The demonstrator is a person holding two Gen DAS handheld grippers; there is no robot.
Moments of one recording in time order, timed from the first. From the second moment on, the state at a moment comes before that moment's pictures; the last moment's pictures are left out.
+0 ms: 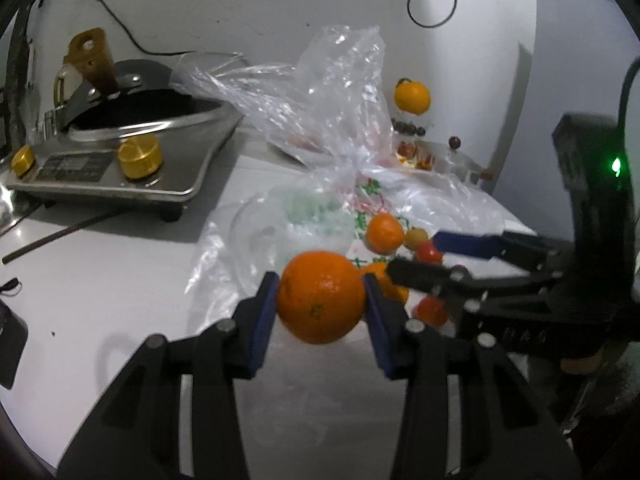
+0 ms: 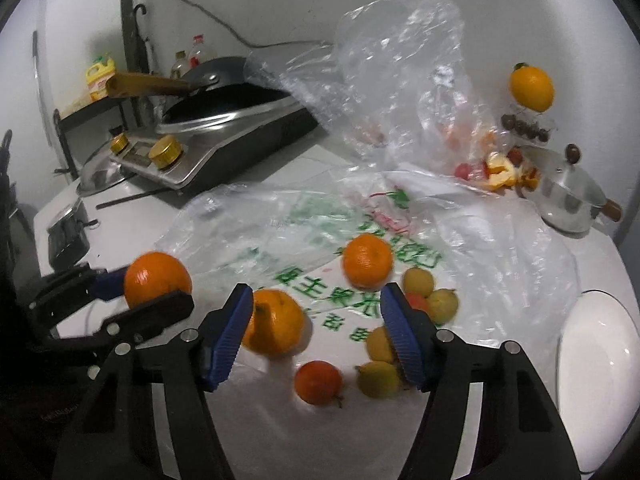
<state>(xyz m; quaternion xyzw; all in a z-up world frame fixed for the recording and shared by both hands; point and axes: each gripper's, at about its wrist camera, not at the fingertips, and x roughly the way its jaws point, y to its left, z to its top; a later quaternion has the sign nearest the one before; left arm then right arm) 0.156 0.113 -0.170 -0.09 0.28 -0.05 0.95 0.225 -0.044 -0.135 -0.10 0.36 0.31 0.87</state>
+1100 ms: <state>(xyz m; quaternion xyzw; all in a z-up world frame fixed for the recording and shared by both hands) 0.123 0.077 -0.142 -0.07 0.25 -0.04 0.96 0.194 -0.076 -0.116 -0.10 0.34 0.32 0.88</state>
